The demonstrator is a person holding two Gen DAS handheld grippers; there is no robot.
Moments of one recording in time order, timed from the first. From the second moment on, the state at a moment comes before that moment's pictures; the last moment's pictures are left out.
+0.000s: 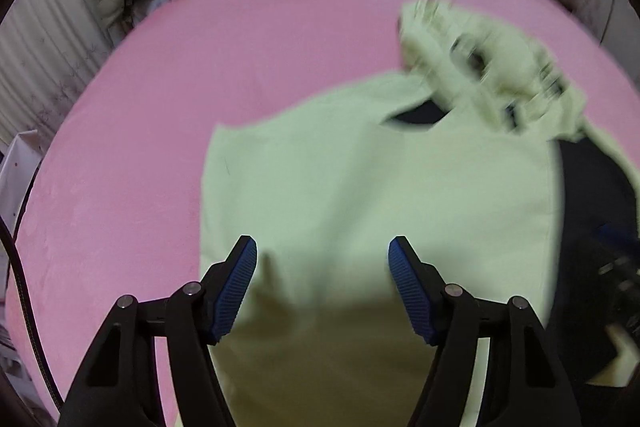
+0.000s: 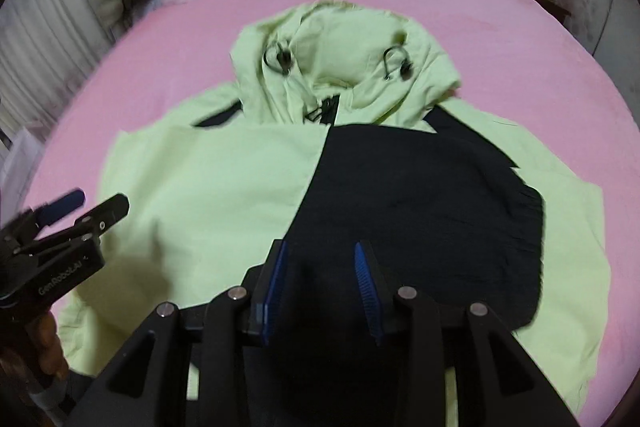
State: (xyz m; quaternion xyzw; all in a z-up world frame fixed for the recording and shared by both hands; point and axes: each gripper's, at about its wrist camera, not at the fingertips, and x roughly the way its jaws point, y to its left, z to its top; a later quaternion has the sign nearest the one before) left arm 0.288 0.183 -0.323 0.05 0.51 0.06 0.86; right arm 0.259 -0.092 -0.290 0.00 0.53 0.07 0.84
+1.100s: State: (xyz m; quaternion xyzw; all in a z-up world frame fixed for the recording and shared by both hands) left arm 0.162 0.151 -0.140 -0.01 0.47 0.03 0.88; right arm 0.145 -0.268 -0.120 0.12 0.48 0.05 0.87
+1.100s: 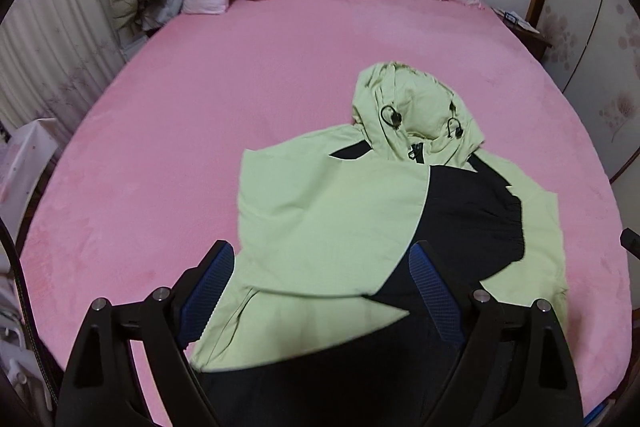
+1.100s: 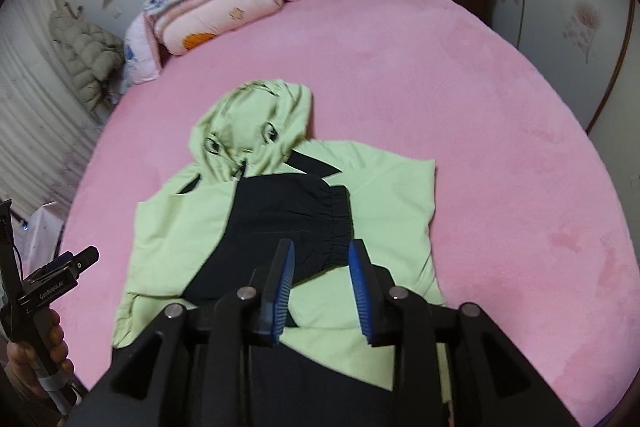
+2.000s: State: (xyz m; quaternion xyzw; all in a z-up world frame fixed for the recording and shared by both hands) left arm -0.017 0.236 -0.123 -0.05 0.46 0.00 0.89; right arm -0.026 -0.224 -0.089 0.11 0.47 0.05 0.87
